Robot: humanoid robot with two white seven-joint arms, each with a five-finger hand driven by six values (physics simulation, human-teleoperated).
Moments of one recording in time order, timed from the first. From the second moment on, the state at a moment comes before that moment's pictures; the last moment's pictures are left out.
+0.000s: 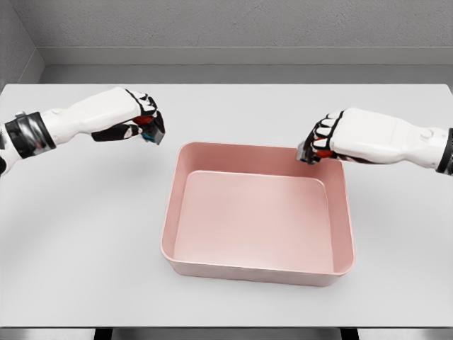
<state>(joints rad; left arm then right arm) -0.65 0.75 -0.64 -1.42 -0.26 -0.61 -0.31 -0.53 -0.97 0.54 -1.77 0.37 -0.61 0.37</state>
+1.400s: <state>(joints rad) -0.71 0.57 -0.76 -1.62 -0.29 -0.61 -0.37 -0.52 -1.12 0.51 -1.72 0.24 -0.61 0.37</state>
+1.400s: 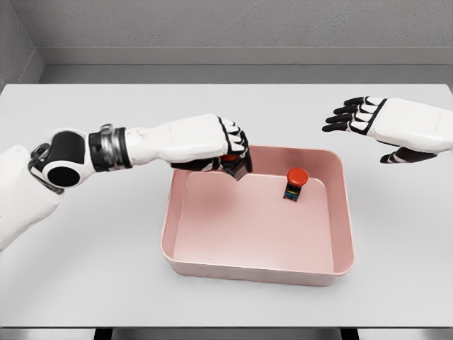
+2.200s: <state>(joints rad) -0.68 0.81 -0.74 -1.65 -0.20 -0.61 -0.37 -0.52 -1.12 0.51 -1.74 0.24 -0.61 0.37</state>
